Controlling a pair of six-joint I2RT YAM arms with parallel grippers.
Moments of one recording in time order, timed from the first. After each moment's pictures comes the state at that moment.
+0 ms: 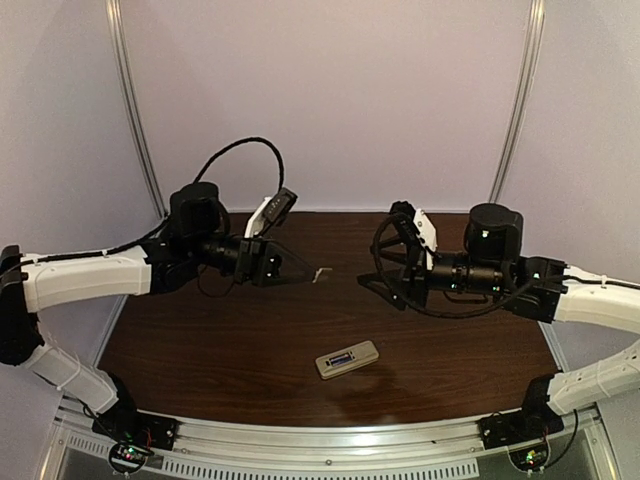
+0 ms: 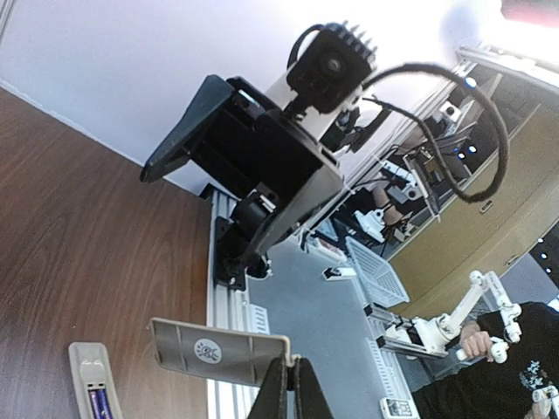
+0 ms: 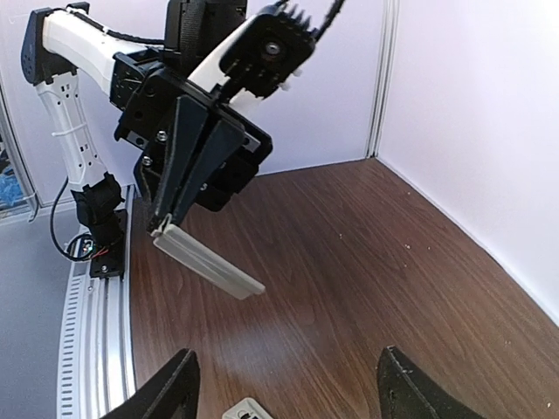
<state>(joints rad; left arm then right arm) -0.78 1.41 0.97 0.29 1.06 -0.54 0.91 1.08 0.84 0.05 -0.28 -0.05</state>
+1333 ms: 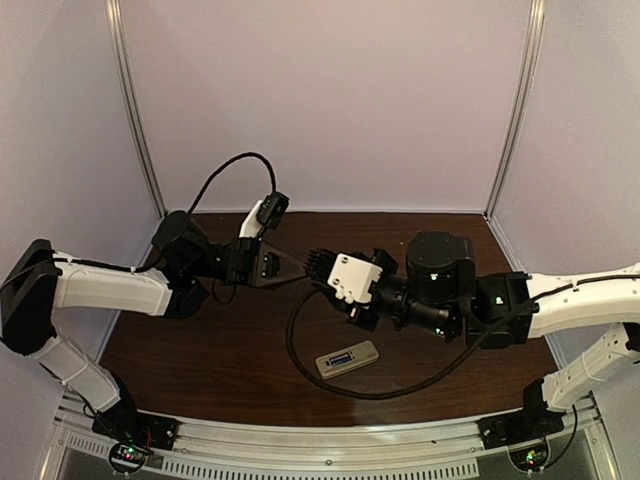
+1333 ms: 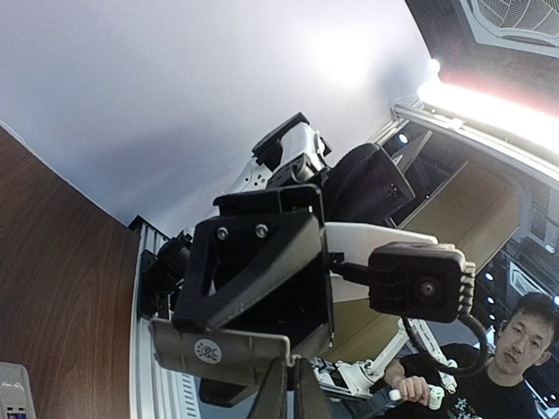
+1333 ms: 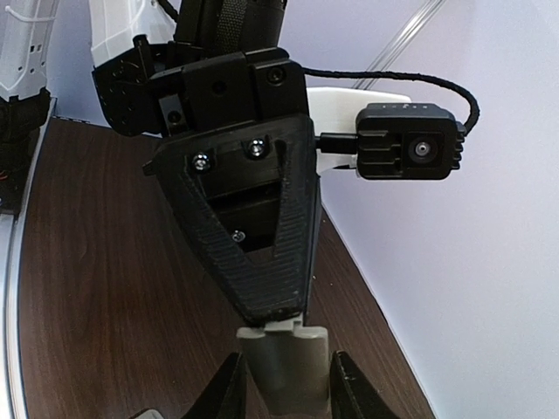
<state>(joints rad) -0.79 1.51 0.78 1.16 1.07 -1.22 1.32 1.32 1.05 0.06 0.37 -0.52</state>
